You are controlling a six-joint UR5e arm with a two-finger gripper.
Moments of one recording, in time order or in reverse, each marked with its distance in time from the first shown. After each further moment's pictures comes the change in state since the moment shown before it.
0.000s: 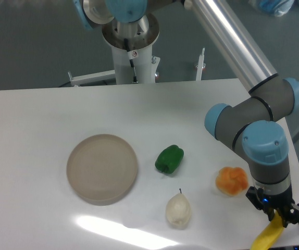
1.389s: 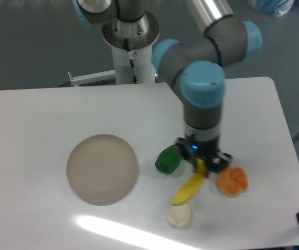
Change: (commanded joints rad) arm -0.178 0.468 -0.491 -0.232 -0.209 -0.535
